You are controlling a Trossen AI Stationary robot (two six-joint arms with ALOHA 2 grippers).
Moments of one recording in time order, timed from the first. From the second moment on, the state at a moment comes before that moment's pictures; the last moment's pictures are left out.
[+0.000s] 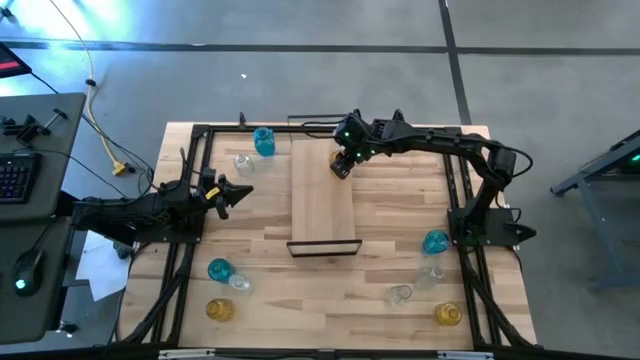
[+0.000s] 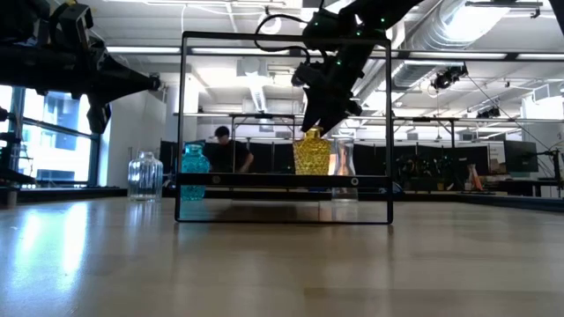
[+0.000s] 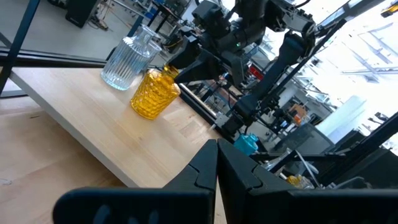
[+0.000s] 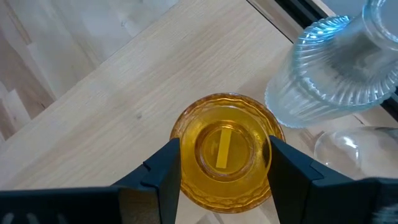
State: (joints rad) left arm 0.06 0.05 0.01 0.05 -0.25 -0.67; right arm -0.39 1.77 1.43 -0.67 0.03 0.25
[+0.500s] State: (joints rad) left arm 0.06 0.05 0.01 0.05 -0.25 -0.67; right arm -0.39 1.78 1.42 -0.68 0.05 0.25
